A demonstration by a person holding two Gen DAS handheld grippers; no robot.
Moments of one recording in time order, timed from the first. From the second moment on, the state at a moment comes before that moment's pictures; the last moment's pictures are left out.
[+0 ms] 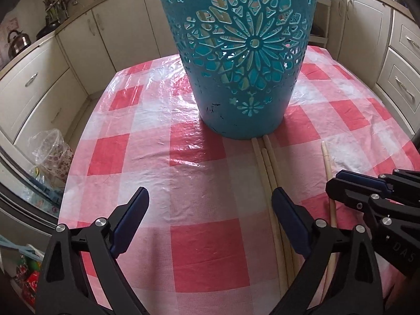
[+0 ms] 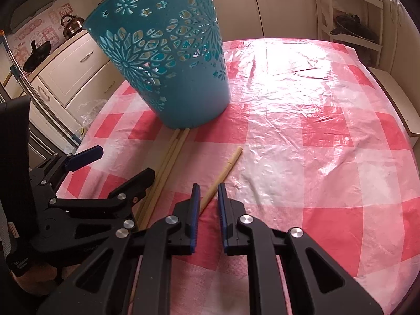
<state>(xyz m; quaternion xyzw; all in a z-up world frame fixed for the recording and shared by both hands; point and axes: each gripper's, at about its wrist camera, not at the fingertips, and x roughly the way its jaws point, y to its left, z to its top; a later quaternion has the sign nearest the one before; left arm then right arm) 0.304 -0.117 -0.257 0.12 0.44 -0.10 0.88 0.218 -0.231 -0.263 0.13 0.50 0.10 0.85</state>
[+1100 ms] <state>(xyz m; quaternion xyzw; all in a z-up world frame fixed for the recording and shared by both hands) 0.301 -0.128 -0.255 0.11 0.46 -0.11 0.87 0.220 -0.233 -0.262 0.11 0.49 0.06 0.86</state>
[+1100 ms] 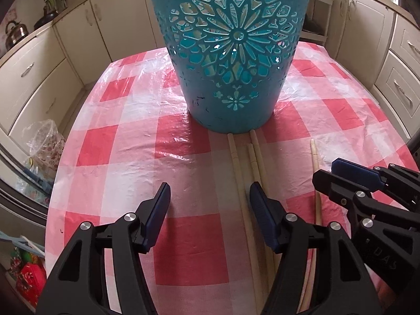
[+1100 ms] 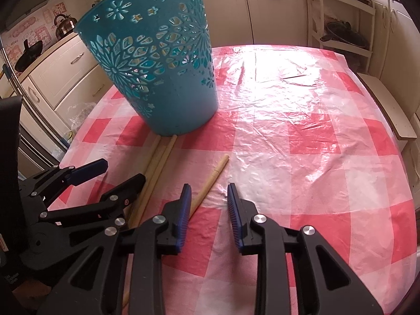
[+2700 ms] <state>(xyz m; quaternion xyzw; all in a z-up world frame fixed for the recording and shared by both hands) 0.313 -0.053 -0.205 -0.03 0.42 -0.17 0.89 0.228 -0.228 -0.264 0.08 0.50 0.08 0.86</state>
